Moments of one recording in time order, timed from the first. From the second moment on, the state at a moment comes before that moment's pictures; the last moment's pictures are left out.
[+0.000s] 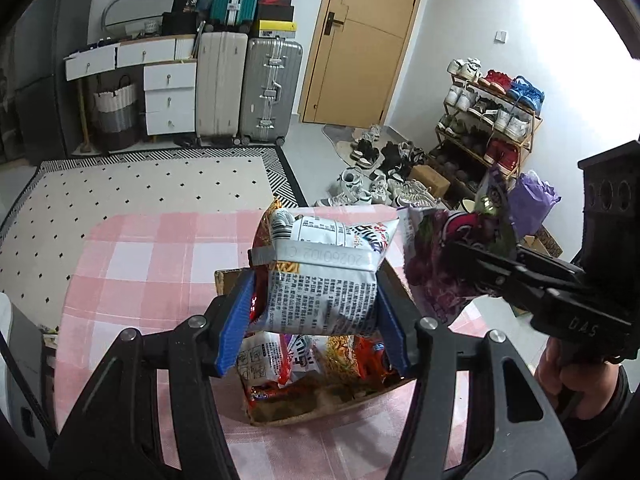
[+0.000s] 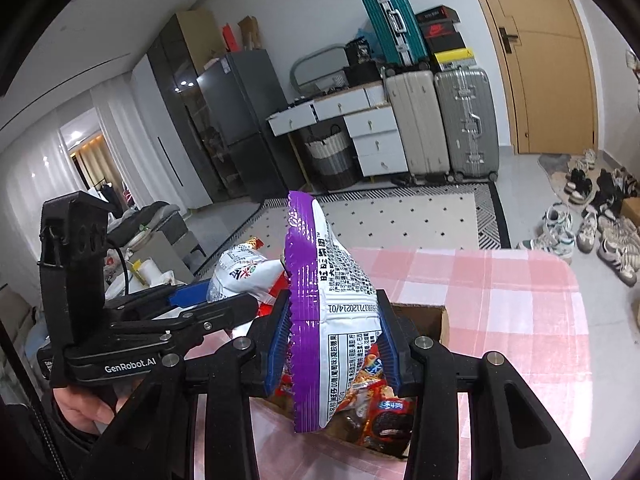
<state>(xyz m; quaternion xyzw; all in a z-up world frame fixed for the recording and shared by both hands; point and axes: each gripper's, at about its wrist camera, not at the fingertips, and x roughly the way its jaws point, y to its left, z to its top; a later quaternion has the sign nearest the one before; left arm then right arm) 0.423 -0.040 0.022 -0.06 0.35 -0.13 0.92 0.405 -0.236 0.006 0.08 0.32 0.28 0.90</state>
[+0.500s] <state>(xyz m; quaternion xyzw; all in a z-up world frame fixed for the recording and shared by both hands) 0.478 -0.032 -0.042 -0.08 0.39 -0.12 0.91 0.428 -0.243 -0.042 0.09 0.35 0.26 0.90</state>
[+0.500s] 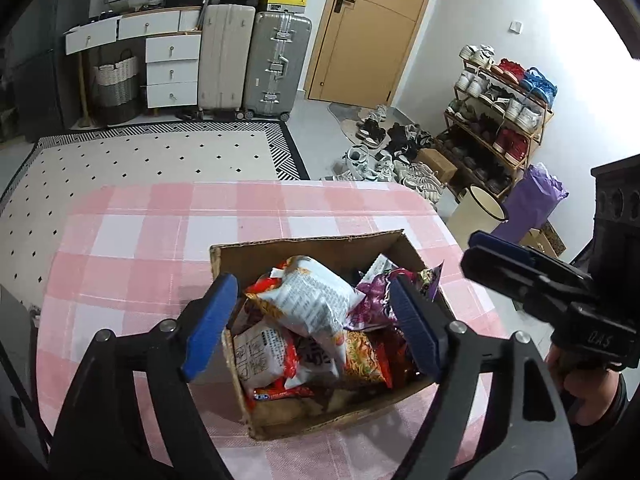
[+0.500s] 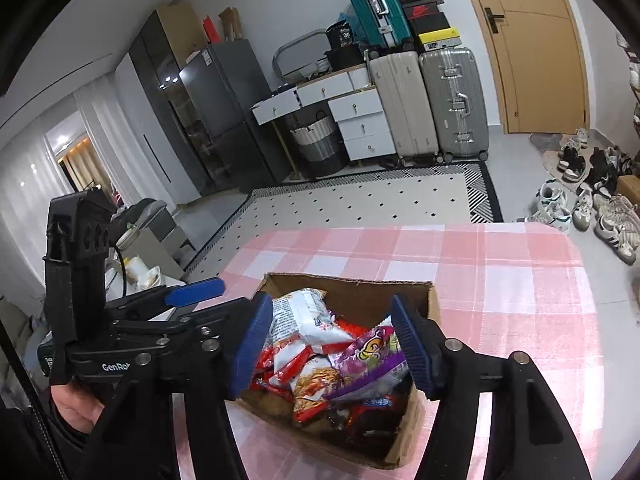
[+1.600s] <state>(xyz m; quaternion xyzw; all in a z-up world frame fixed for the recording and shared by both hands) 0.304 -0.029 0.000 -0.06 0.30 -0.08 0.95 0.278 -0.278 0.006 0.08 0.24 0.24 0.94</state>
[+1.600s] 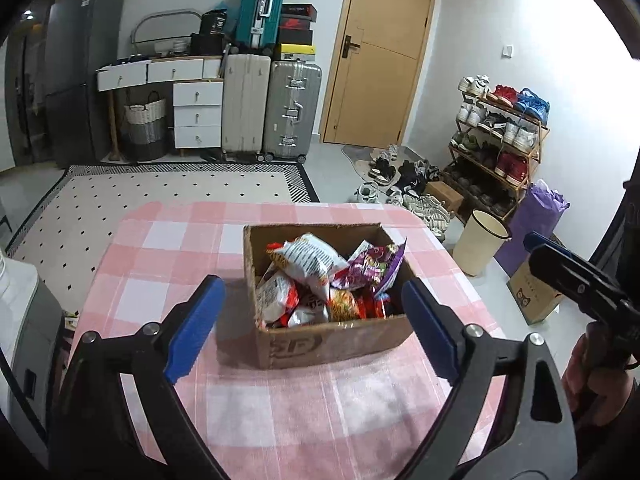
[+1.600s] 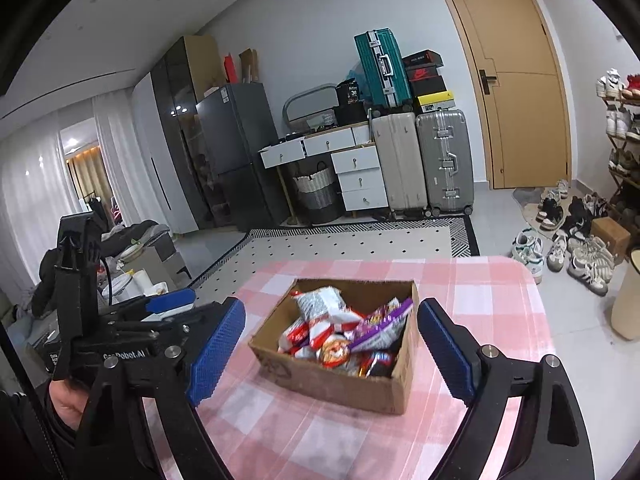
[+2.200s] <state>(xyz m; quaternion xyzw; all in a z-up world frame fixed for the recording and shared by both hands) 0.187 -0.005 -0.026 -0.04 0.24 -0.04 0.97 0.163 -0.297 -0.039 0.07 0.20 0.20 0.96</state>
